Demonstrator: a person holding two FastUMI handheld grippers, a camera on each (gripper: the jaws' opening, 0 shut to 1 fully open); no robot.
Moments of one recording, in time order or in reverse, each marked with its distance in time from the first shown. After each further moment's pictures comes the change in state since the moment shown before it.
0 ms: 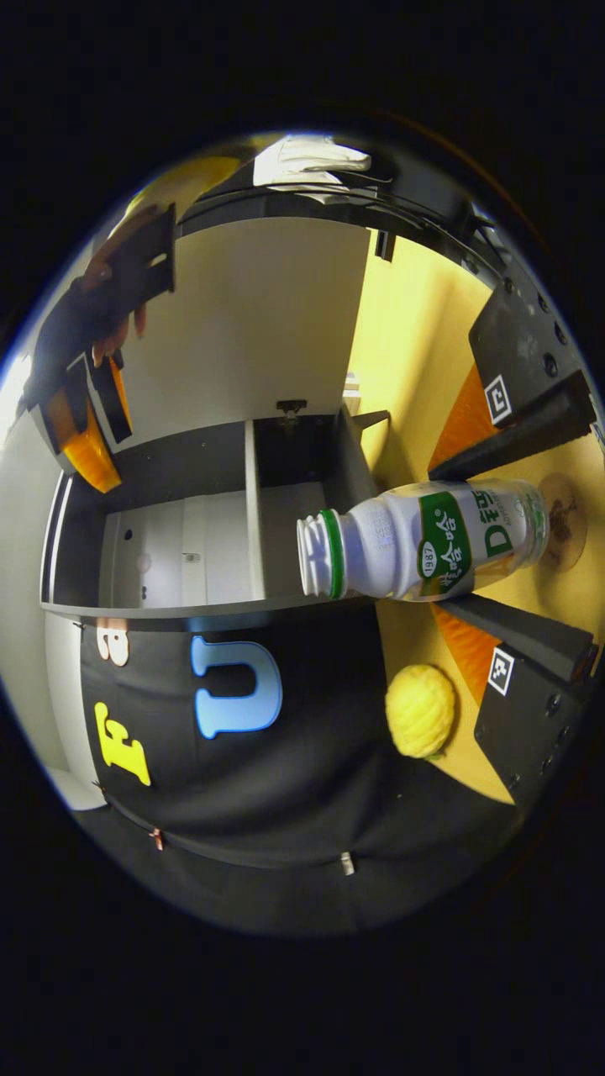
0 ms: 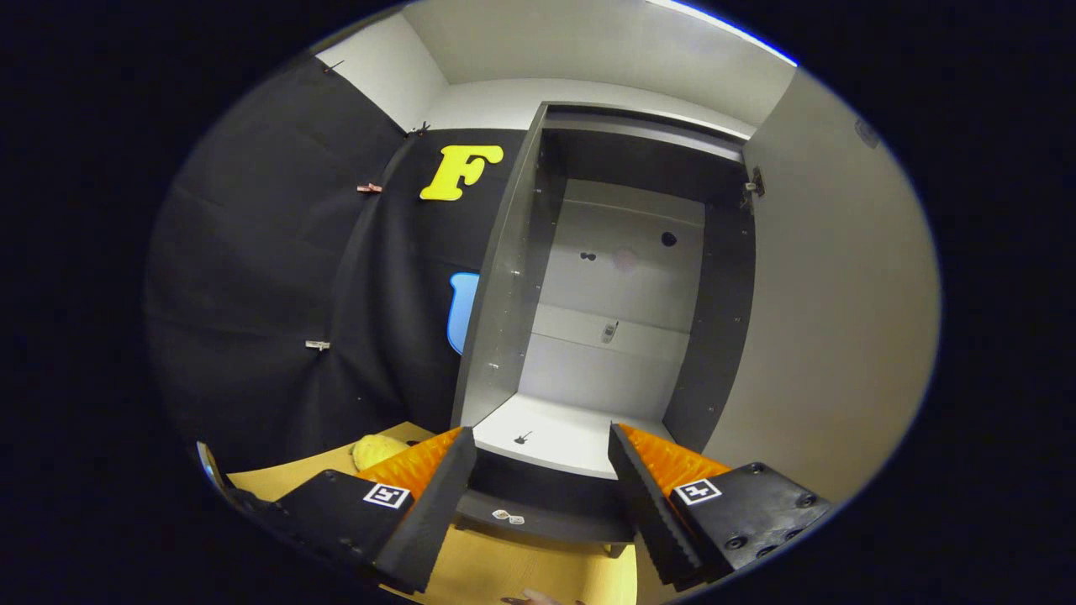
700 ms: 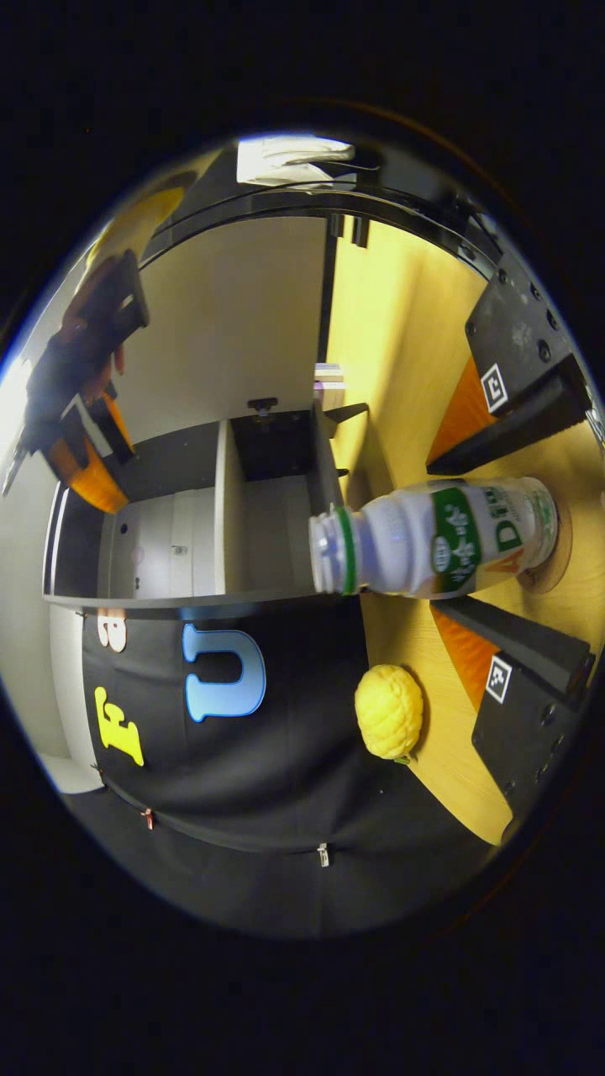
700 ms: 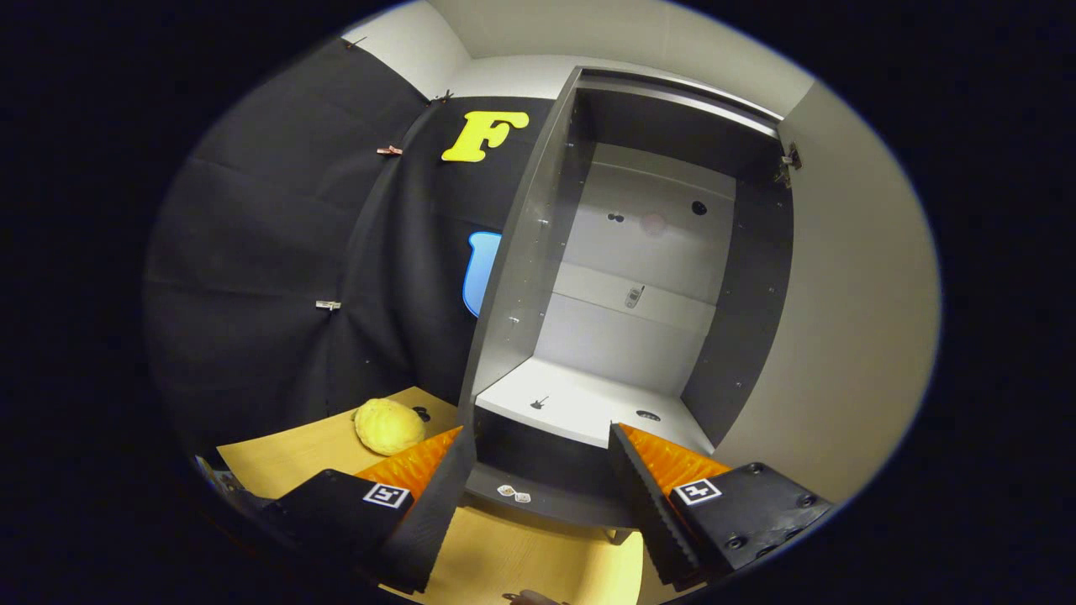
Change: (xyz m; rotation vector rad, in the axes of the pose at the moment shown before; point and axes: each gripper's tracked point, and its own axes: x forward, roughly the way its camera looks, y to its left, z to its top) left arm -0.004 0.003 -0.027 -0.027 -0.092 0.053; right arm 0.004 0.016 -0.040 -0.038 0.113 0.054
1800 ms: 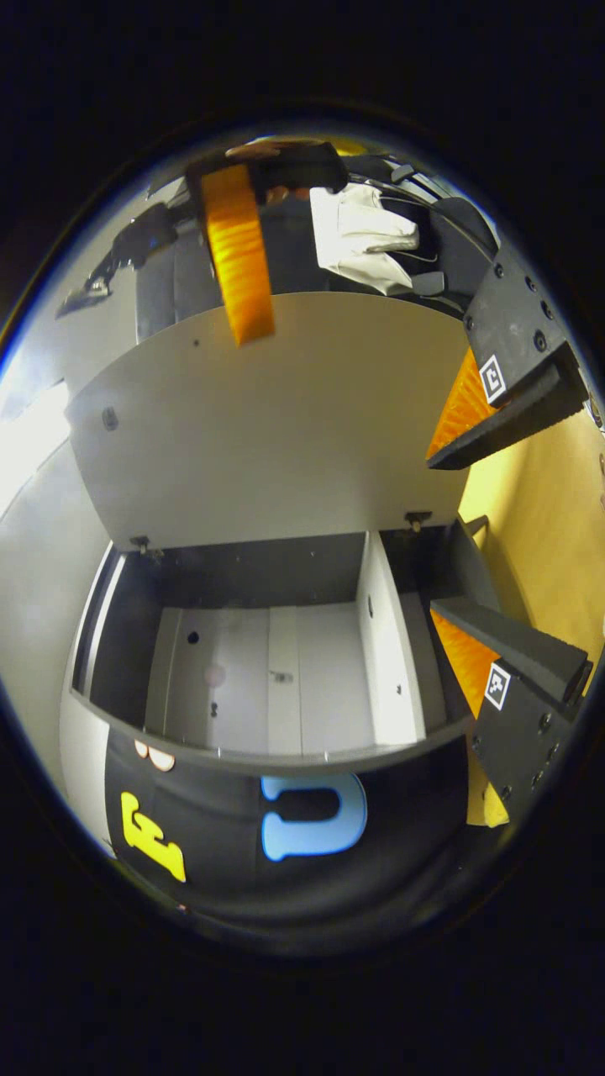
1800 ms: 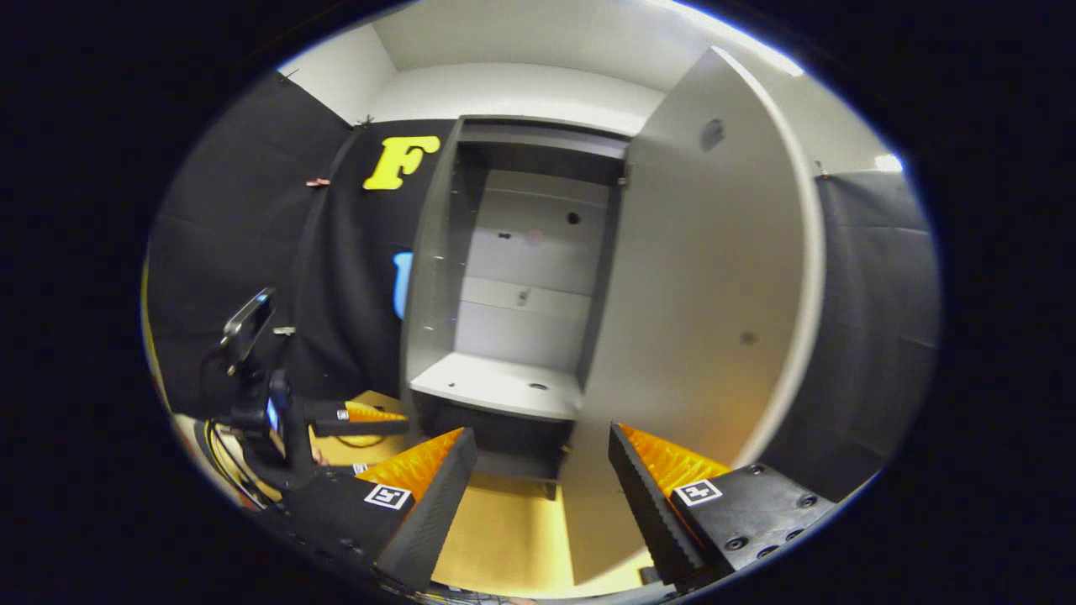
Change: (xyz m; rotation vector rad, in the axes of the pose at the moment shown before) left arm 0.075 -0.130 0.252 0.017 -0.083 -0.498; right arm -0.209 -0.126 0.025 0.116 0.064 -0.310
